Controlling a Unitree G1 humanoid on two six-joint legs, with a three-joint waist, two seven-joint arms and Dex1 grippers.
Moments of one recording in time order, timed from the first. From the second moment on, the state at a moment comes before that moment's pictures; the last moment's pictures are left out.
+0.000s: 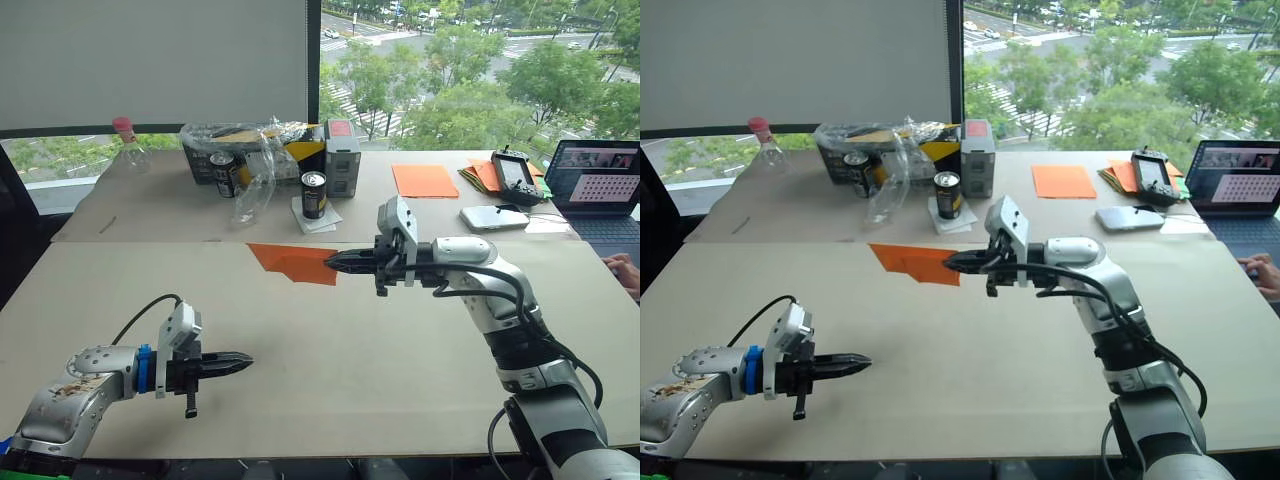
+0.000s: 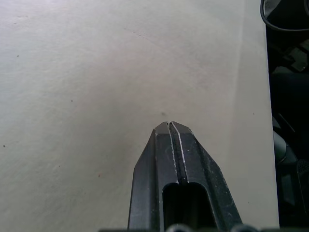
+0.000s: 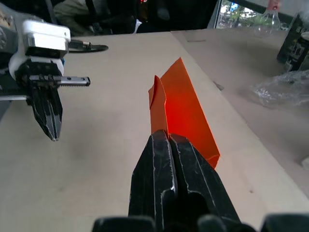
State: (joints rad) left arm -0.02 0.82 0.11 -0.20 -0.58 0.50 -1.20; right arm -0.76 -0.48 0.25 0.08 0.25 0.22 1.11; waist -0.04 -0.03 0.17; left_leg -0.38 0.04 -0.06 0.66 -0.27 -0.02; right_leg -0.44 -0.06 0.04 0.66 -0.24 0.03
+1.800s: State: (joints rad) left arm -0.25 0.74 0.10 -0.12 -0.69 0.64 -1.16; right arm -0.35 -0.47 0.34 -0.10 0.16 0.19 0.80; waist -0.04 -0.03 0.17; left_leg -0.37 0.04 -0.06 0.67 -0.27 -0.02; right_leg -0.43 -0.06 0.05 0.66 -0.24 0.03
